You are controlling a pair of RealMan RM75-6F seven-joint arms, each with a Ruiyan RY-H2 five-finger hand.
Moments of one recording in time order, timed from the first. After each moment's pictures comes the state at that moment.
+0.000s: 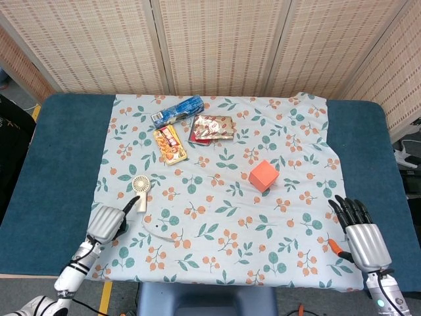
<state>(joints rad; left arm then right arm) -0.40 -1.57 -0.06 -1.25 1.52 1.07 0.15 0.07 -1.14 -0.01 -1.76 -1.56 1.42 -0.20</state>
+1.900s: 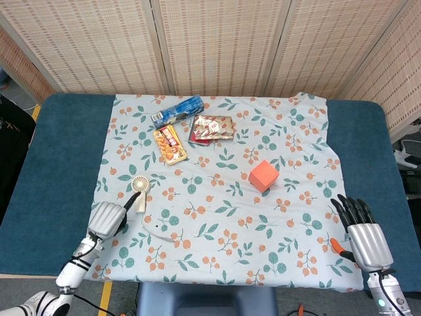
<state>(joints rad) -0.44 -1.56 -0.01 -1.25 1.52 1.20 0.18 0.07 -1.14 -0.01 -1.76 -1.56 1.43 -0.22</state>
